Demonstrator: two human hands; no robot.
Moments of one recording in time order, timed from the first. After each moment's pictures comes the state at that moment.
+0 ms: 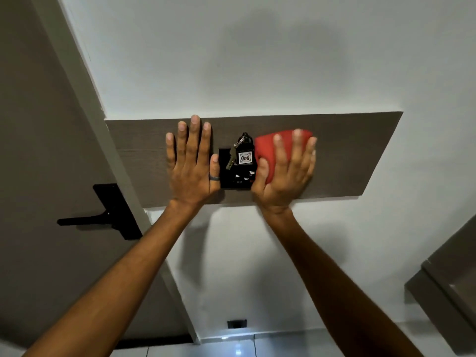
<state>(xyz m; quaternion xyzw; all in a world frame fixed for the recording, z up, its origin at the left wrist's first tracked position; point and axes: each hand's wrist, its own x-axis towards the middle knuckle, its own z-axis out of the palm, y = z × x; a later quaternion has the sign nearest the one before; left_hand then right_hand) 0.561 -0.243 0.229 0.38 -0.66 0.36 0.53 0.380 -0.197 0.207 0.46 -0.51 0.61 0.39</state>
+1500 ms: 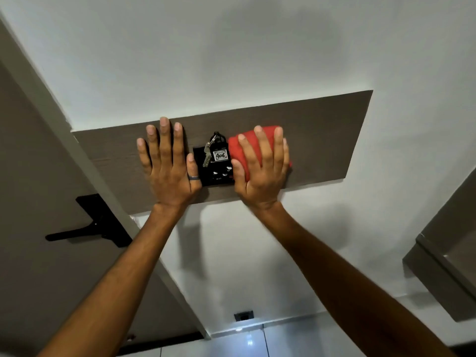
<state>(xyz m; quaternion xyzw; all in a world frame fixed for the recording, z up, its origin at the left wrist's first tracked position) 0.555 -0.238 0.230 0.39 -0.65 0.38 0.52 0.377 -0.190 0.203 0.50 -0.50 0.59 0.39</state>
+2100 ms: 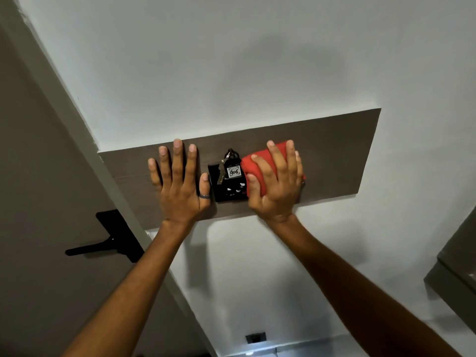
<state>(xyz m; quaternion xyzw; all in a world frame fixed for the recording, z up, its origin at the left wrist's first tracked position) 0.572 -0.244 0.227 0.39 -0.65 0.41 0.51 0.372 -0.193 0.207 0.51 -0.48 0.60 0.39</state>
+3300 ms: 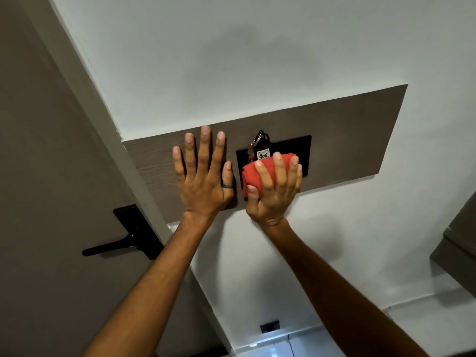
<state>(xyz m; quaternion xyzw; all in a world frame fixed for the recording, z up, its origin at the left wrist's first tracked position) 0.585 -0.248 0.223 0.37 -0.68 0.38 0.51 0.445 -0.210 0.166 0.45 -0.49 0.61 0.43</state>
